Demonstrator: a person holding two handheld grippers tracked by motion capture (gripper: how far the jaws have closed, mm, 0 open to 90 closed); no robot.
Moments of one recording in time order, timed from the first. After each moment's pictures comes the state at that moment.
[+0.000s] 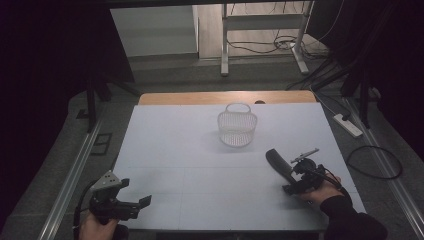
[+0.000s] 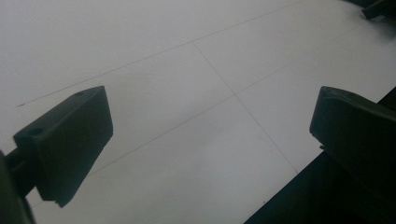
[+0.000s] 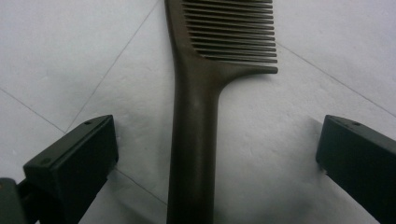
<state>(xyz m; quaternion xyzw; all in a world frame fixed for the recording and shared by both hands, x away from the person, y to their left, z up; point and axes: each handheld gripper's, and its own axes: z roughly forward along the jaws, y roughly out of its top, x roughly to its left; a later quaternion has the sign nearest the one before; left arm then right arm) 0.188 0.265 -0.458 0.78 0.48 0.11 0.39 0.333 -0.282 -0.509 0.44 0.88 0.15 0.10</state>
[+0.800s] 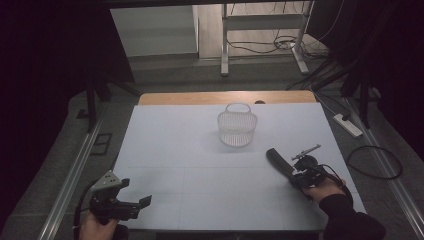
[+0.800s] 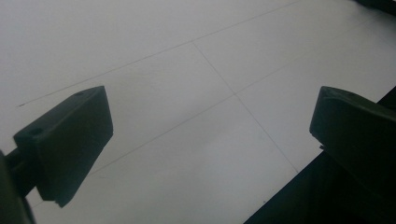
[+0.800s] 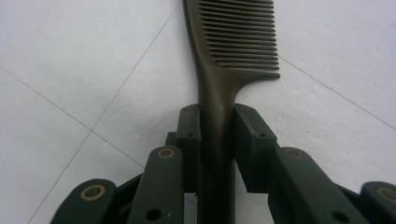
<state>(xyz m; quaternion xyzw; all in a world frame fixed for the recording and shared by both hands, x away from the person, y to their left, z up) 0.188 0.264 -0.458 0.78 0.48 0.11 0.39 0.333 -0.281 -0.493 0.45 0.88 0.16 0.09</state>
